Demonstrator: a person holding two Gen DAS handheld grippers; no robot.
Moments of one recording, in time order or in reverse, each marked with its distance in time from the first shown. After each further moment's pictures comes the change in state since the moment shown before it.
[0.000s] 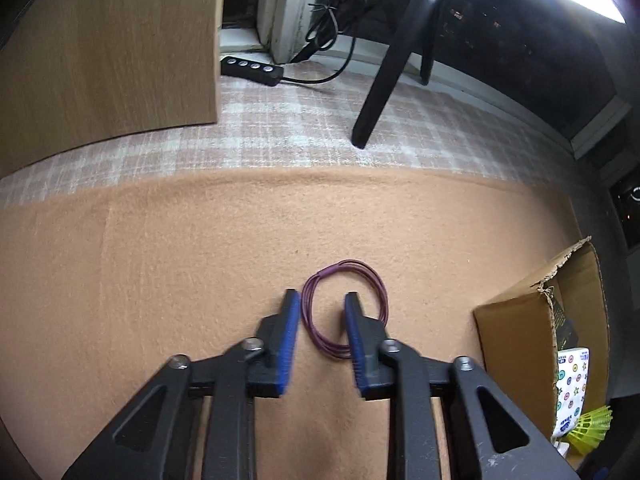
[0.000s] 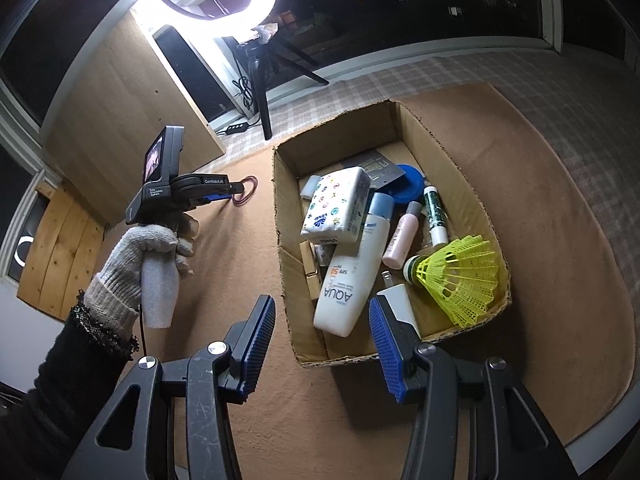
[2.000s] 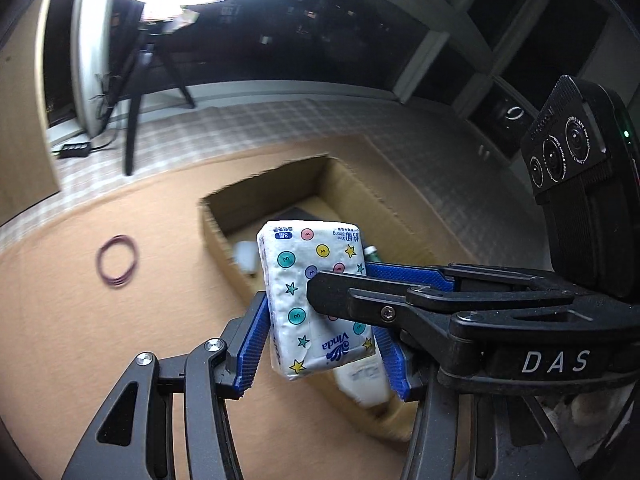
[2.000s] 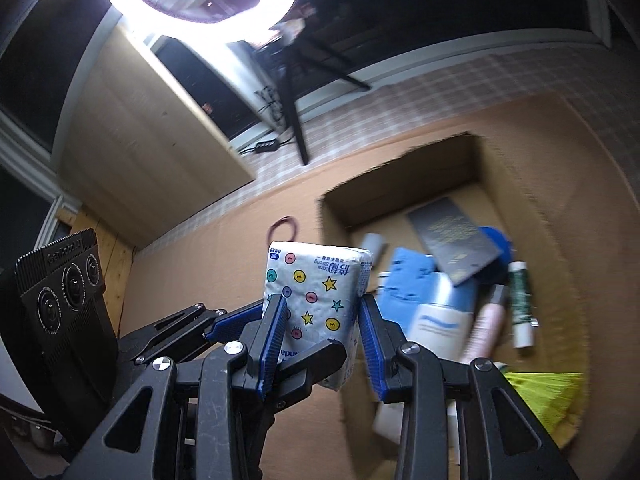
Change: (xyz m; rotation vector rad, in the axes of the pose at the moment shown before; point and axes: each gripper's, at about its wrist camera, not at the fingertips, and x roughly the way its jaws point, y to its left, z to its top) left arm -0.118 -0.140 -0.098 0.360 -0.066 -0.384; right arm 0.060 0.016 0.079 0.038 0.034 0.145
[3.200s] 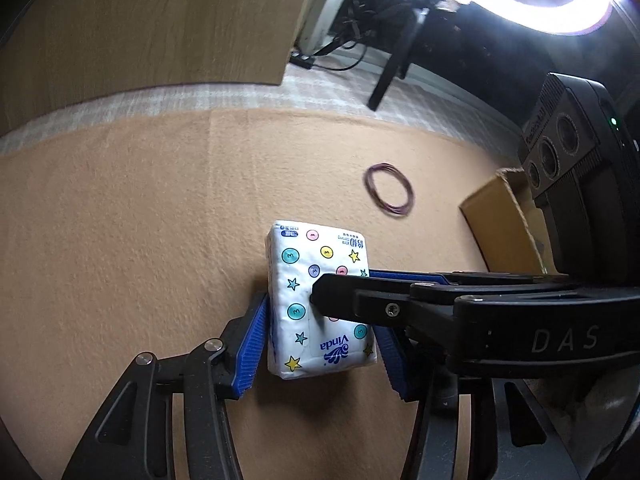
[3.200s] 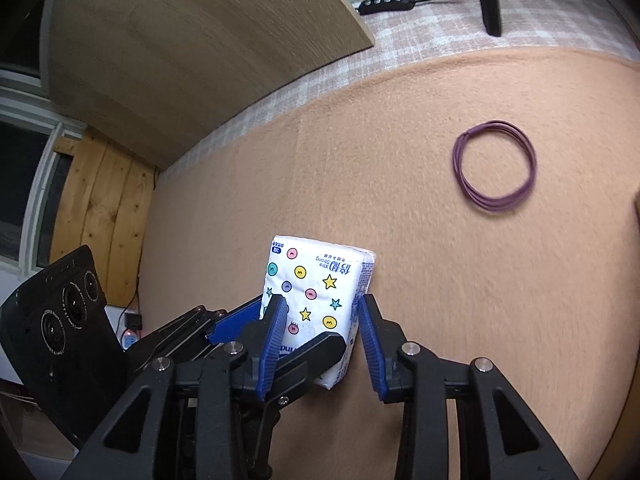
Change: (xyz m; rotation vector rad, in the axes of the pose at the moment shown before) left arm -0.045 0.214 -0.079 -0.306 0.014 0.223; right arm 0.197 0.134 -0.002 -0.097 0.337 0.165
